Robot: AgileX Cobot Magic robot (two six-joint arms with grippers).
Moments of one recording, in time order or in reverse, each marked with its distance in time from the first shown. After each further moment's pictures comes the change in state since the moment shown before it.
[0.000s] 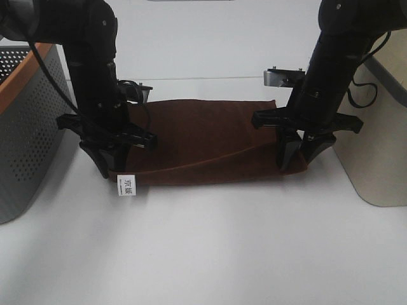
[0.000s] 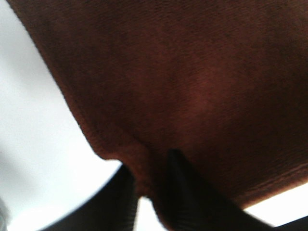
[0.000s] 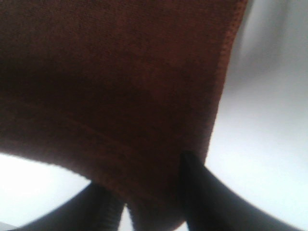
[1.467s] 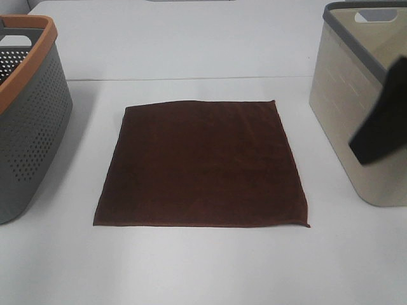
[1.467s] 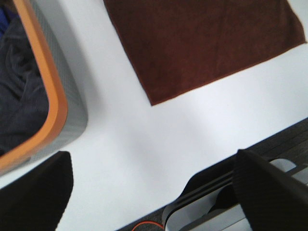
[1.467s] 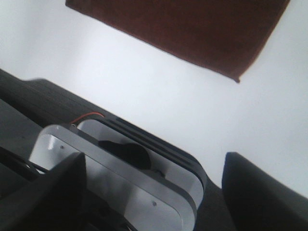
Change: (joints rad) left arm -0.003 -1.181 0.491 0.078 0.001 -0.057; right arm 0.000 -0.929 0.389 0.134 0.155 -0.177
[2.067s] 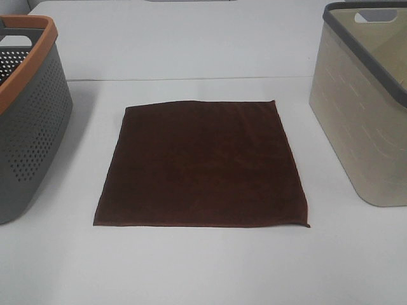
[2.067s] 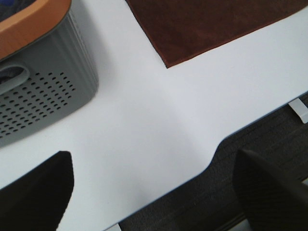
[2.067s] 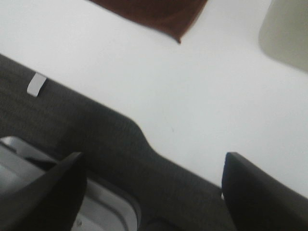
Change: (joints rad) left arm 0.000 -0.764 0.633 0.035 -0.144 0.070; right arm 0.000 -0.774 0.457 -0.196 -0.048 -0.033
